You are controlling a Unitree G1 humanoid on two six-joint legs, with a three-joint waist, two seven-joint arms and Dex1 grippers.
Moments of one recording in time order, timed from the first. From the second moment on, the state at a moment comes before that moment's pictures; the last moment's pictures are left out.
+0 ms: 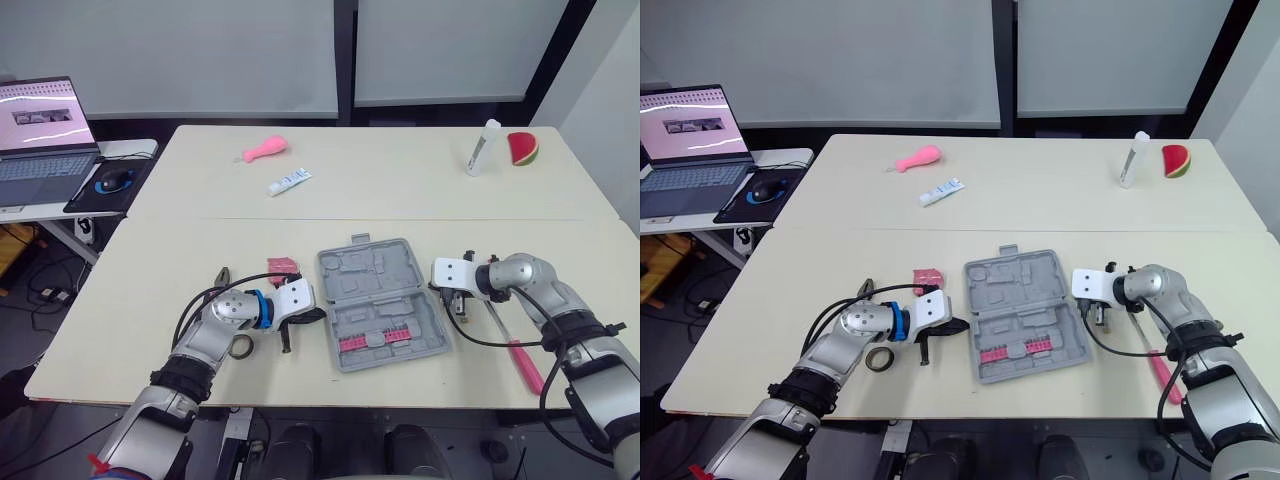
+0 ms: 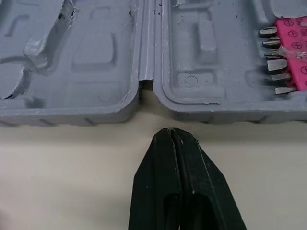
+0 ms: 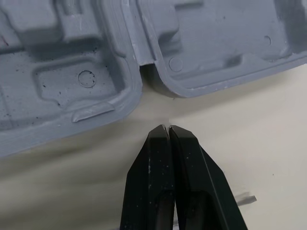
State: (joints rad) left arm -0.49 0.45 -0.32 0.50 0.08 -0.10 -1.01; right arm -0.70 -0.64 0.38 0.74 -0.32 -0.25 0.96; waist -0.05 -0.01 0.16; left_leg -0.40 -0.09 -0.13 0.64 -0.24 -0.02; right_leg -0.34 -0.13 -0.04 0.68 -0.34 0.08
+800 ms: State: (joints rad) left arm -0.49 0.47 -0.34 0.49 0.15 -0.16 -1.07; right arm -0.39 -0.68 0.31 0.18 -0.25 0.09 1.10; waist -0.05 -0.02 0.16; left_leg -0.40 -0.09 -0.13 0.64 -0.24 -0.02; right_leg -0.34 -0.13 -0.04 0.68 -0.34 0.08
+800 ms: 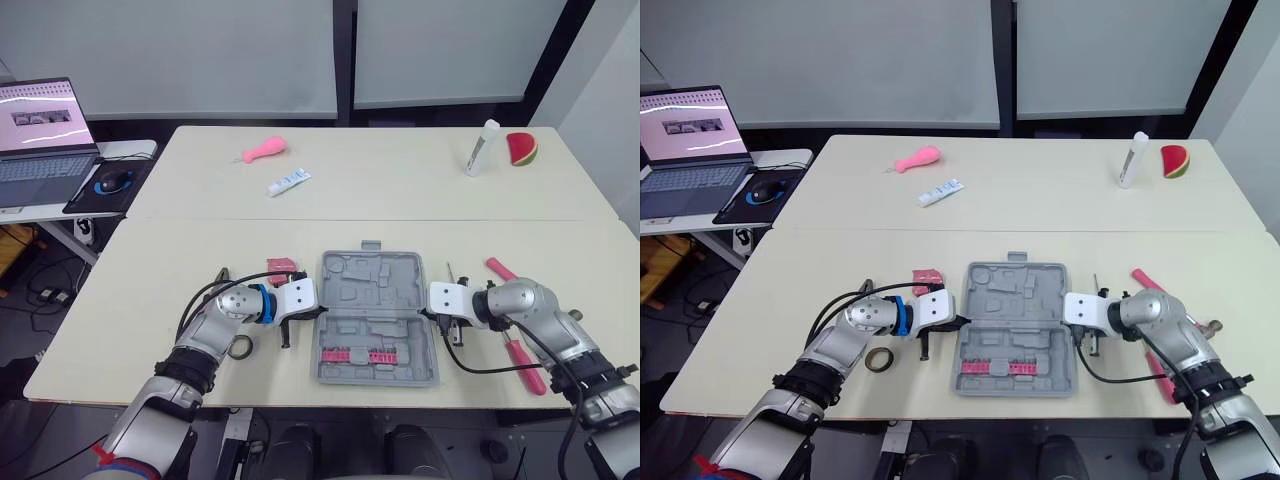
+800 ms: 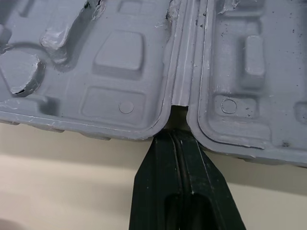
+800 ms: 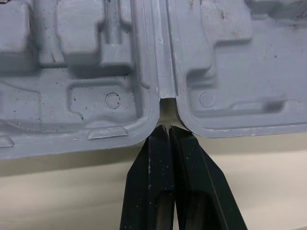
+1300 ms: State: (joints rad) left arm -0.32 0.51 -0.35 0.22 0.15 -0.05 -1.15; right arm -0.17 -0.71 0.27 -0.12 -0.25 0.28 1.11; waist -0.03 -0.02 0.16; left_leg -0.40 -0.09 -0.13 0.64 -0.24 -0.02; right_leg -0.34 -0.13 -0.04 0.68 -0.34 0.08
